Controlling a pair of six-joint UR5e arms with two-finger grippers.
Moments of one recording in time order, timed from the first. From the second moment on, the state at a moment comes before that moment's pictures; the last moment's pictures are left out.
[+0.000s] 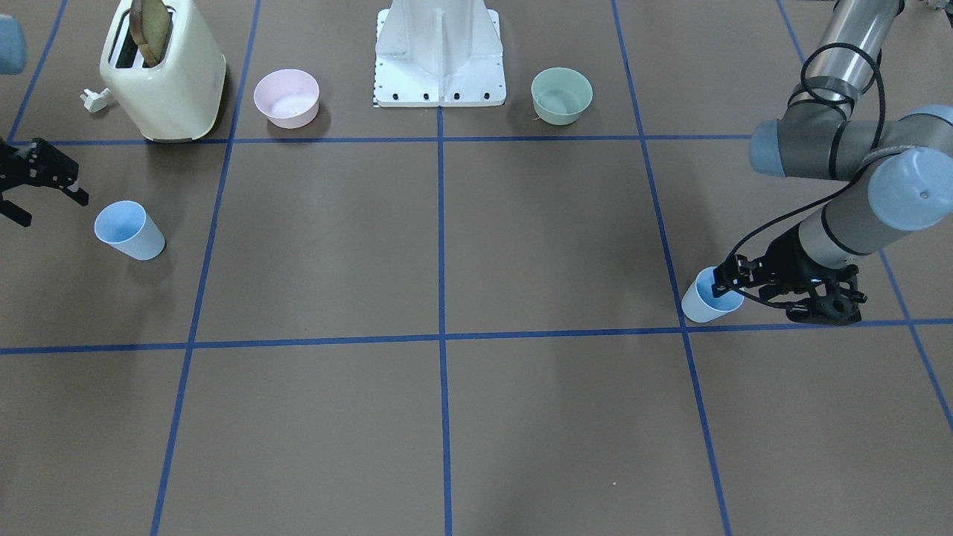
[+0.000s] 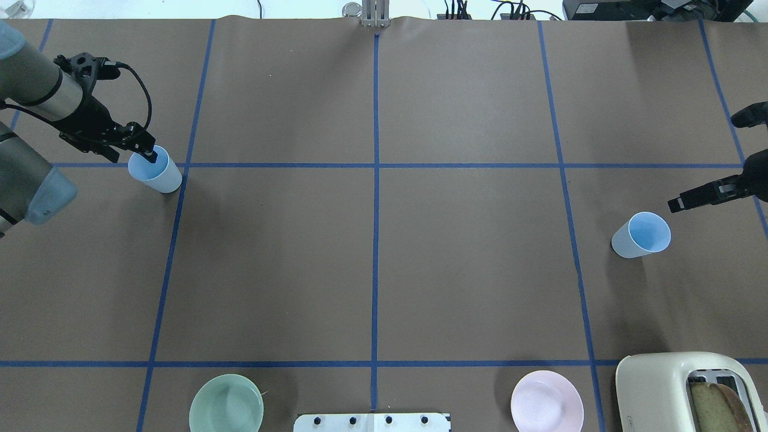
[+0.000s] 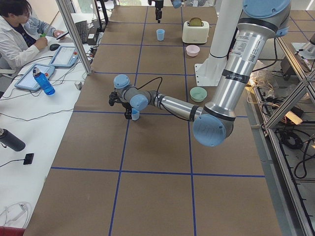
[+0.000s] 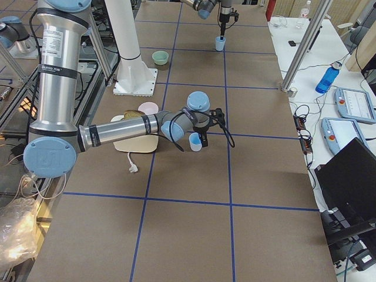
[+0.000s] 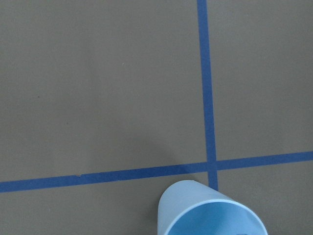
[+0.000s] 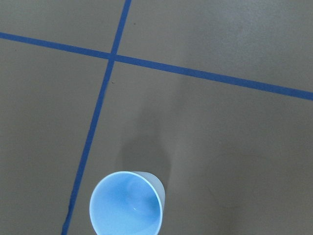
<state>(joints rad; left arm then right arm) -1.02 -1.91 -1.47 -1.93 -2.32 -0.71 1.08 -1.69 1.89 -1.06 2.31 0.57</state>
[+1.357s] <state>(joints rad) -1.01 -1.89 -1.47 -1.94 -2.32 -0.70 1.00 -1.67 1.83 -1.06 2.22 0.57</state>
